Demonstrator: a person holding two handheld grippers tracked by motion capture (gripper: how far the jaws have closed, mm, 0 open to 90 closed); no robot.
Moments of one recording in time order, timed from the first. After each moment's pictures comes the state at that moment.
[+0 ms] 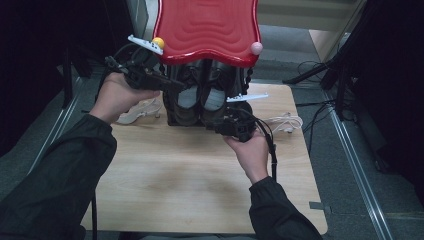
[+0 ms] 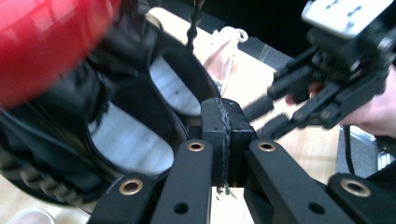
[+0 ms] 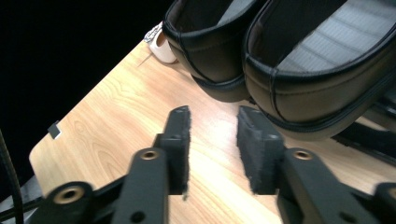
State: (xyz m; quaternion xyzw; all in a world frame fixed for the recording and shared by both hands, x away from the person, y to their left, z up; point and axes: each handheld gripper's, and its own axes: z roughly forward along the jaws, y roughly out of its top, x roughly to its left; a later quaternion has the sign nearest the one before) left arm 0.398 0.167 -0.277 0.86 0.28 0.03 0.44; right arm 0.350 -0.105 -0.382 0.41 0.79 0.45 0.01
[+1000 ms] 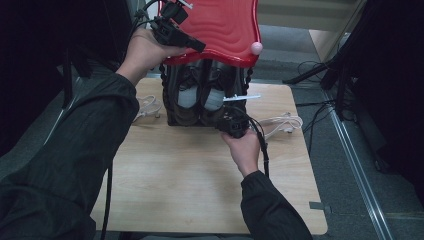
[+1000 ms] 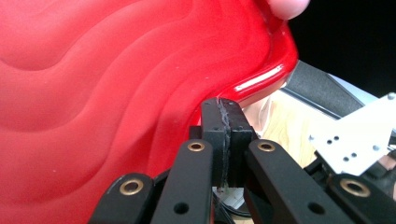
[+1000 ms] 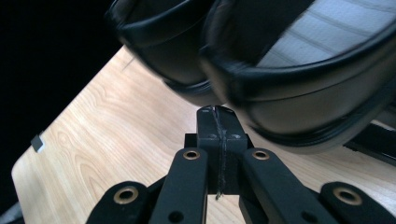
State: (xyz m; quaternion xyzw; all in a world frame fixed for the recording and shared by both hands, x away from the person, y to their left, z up) left arm 0.476 0.123 -0.228 0.85 0.30 0.08 0.42; right arm 0.380 -0.099 -0.414 0.44 0.77 0.46 -0.01
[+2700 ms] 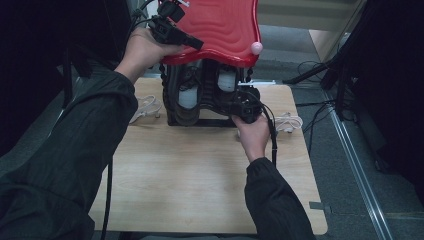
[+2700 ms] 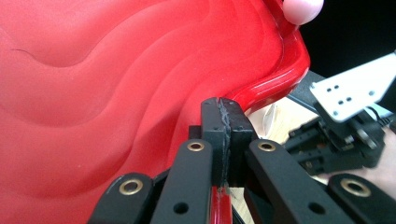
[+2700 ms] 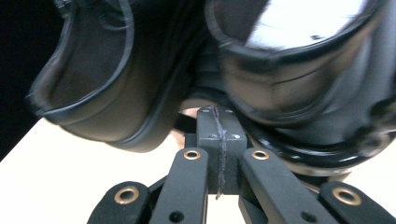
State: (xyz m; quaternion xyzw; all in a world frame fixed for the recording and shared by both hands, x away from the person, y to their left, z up) left arm 0.480 0.128 -0.229 0.84 0.30 0.08 0.43; right arm 0.409 -0.122 -0.395 0.48 0.75 0.45 0.07
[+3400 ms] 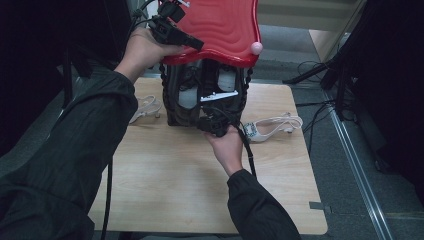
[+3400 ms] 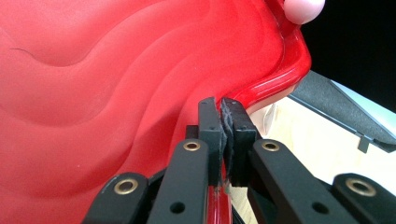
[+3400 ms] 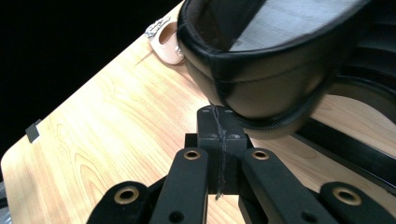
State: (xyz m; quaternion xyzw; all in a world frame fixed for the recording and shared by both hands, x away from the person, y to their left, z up) left arm 0.480 0.127 -0.230 0.85 0.31 0.08 0.43; right arm 0.377 -0.045 -0.412 0.38 0.81 0.44 0.03
